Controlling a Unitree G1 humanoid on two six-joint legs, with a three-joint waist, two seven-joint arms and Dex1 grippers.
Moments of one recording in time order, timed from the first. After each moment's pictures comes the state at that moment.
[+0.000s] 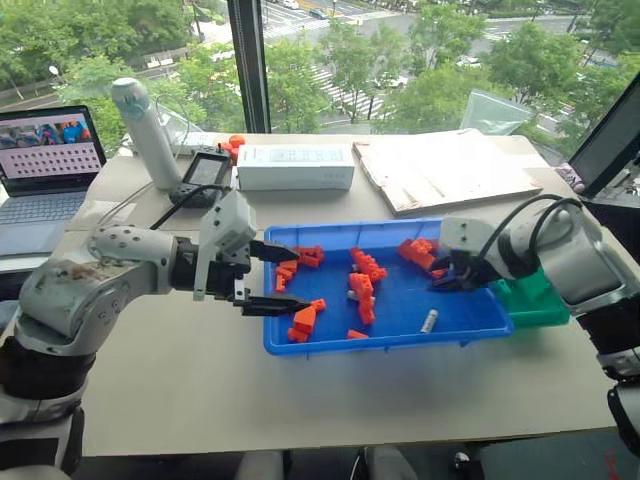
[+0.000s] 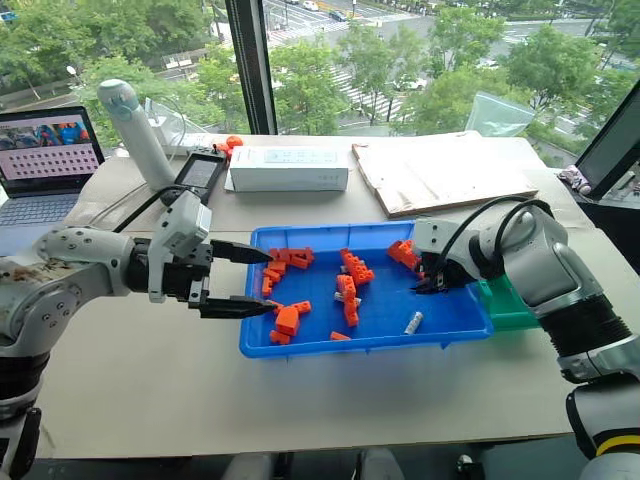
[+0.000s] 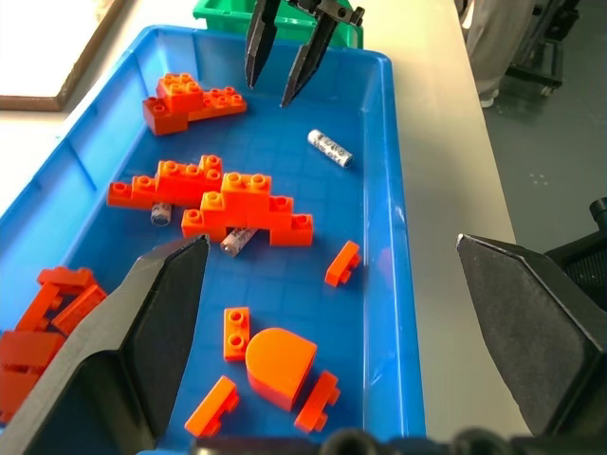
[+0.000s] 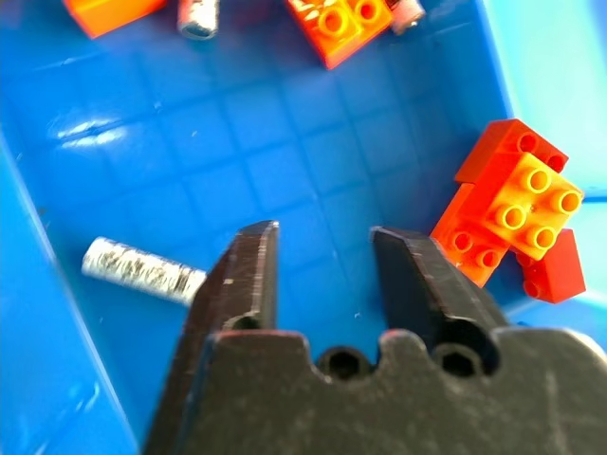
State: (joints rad) left arm -0.58 0.90 0.01 -0.50 -0.75 0.90 -0.98; right arm -1.00 -0.88 0.70 0.48 -0.14 -0.39 1.56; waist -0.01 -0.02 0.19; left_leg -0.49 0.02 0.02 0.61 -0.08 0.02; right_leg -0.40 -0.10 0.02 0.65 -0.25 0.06
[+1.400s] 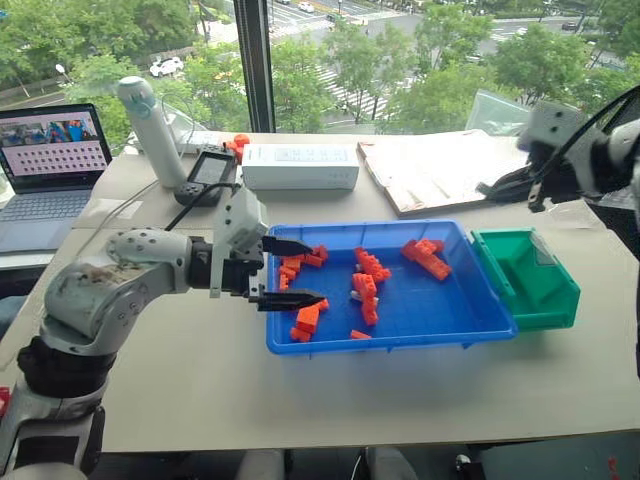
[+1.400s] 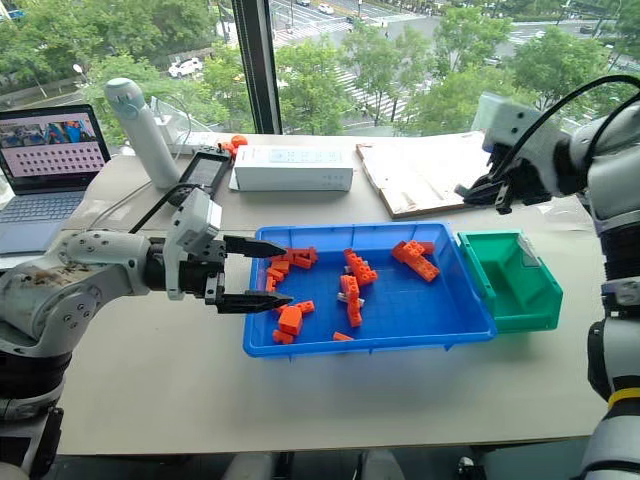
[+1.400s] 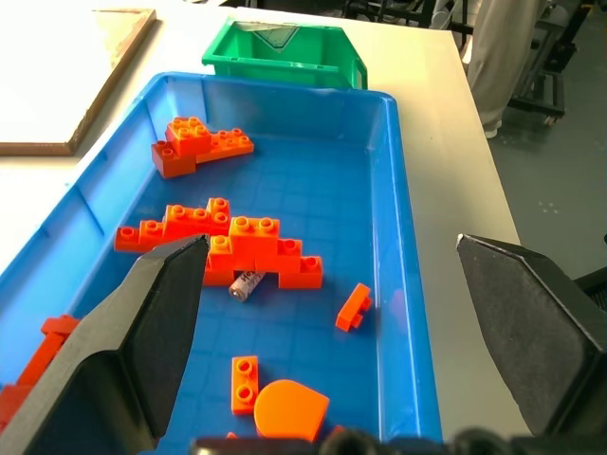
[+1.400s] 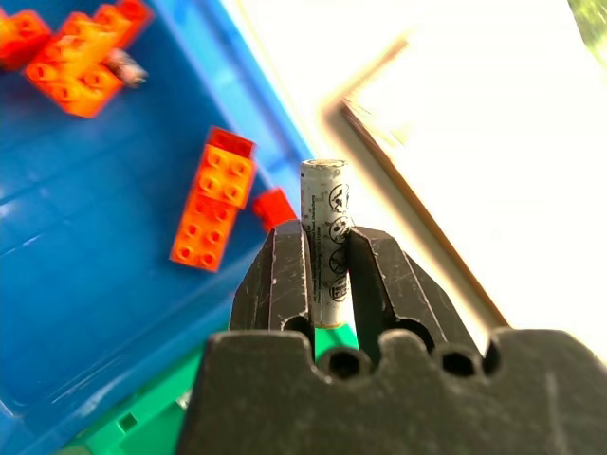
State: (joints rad) left arm -0.72 0.75 -0.10 -0.31 -0.67 0.82 -1.06; right arm -0.82 -0.95 -0.04 0.28 -0.01 0.90 0.87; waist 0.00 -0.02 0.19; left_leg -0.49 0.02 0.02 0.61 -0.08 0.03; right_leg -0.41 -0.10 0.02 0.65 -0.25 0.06
